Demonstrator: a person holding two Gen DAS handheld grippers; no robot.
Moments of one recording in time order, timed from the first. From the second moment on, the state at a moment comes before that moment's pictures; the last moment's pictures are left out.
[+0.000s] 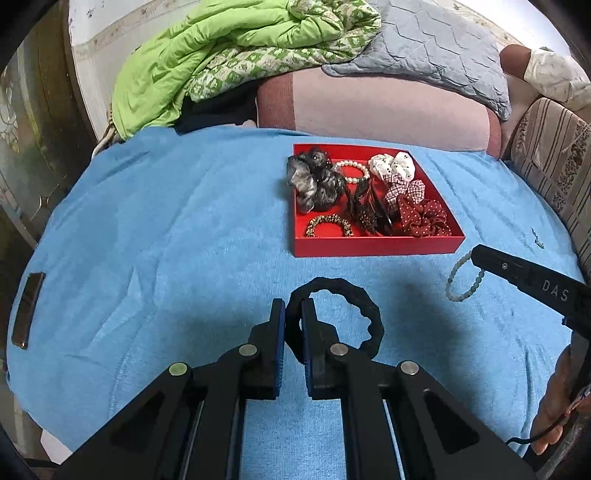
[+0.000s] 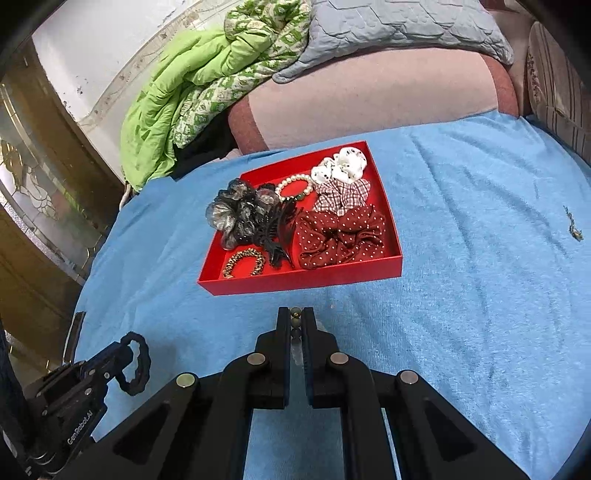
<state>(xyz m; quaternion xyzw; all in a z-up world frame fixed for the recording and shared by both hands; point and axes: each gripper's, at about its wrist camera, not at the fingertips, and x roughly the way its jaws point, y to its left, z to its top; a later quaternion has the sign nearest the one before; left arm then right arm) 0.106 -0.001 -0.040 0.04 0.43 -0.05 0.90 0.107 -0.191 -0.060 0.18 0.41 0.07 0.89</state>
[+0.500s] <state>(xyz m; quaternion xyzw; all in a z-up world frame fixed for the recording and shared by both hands) 0.106 -0.012 -0.021 0.05 0.42 -0.06 0.91 0.097 -0.187 -0.035 0.17 0.39 0.08 0.90</state>
